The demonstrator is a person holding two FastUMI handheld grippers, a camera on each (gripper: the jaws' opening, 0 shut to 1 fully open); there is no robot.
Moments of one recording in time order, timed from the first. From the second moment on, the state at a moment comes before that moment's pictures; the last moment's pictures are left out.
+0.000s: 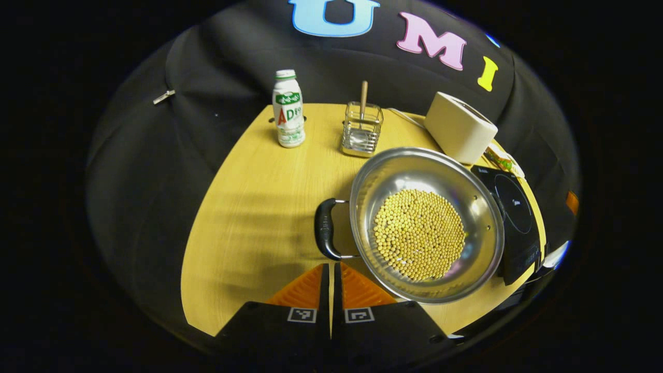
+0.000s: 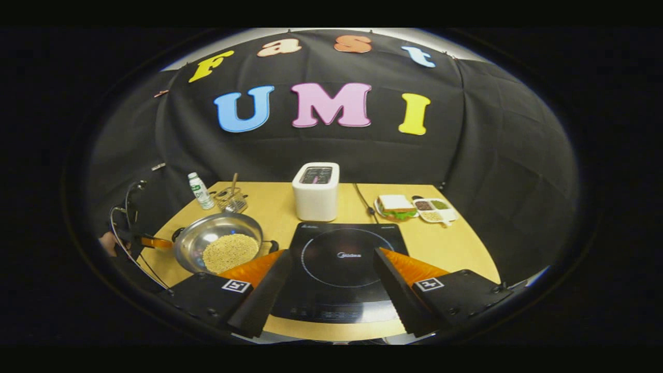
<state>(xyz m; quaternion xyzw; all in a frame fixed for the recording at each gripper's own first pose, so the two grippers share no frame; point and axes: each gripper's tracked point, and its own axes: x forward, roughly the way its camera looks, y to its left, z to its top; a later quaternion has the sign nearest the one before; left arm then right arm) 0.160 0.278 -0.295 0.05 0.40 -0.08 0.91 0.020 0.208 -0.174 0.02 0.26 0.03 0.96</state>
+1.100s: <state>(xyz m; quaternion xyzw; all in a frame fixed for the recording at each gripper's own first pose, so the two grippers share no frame) 0.211 0.265 -0.279 -0.05 0.33 -0.10 0.94 0.094 0.341 -0.306 0.08 0.43 0.15 0.89</state>
